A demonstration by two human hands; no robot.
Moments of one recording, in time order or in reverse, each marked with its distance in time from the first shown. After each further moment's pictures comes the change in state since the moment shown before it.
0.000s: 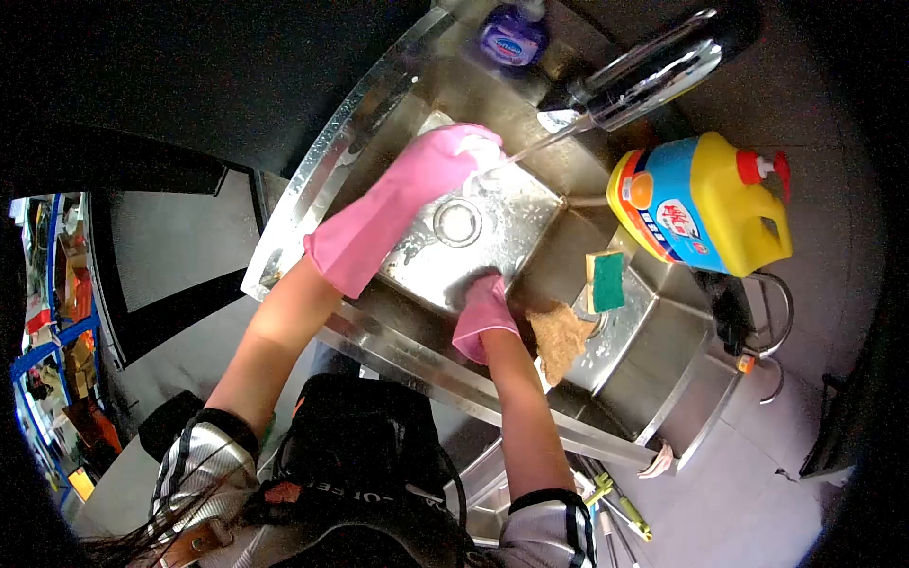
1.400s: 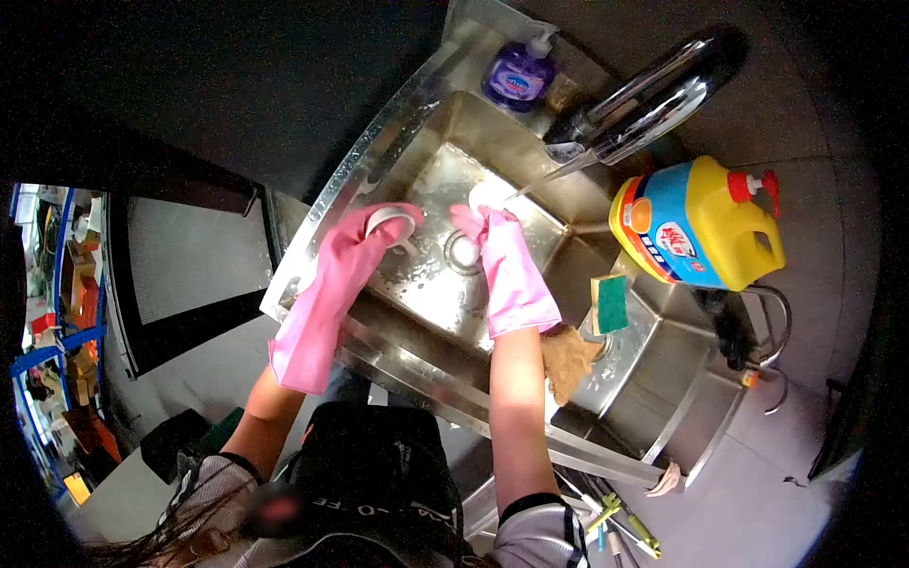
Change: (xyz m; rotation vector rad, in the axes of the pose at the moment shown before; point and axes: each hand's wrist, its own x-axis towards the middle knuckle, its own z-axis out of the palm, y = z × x) left_hand -0.127 0.017 -0.044 -0.168 0.350 -0.244; right_hand -0.043 0.073 -0.120 2.768 0.860 -0.755
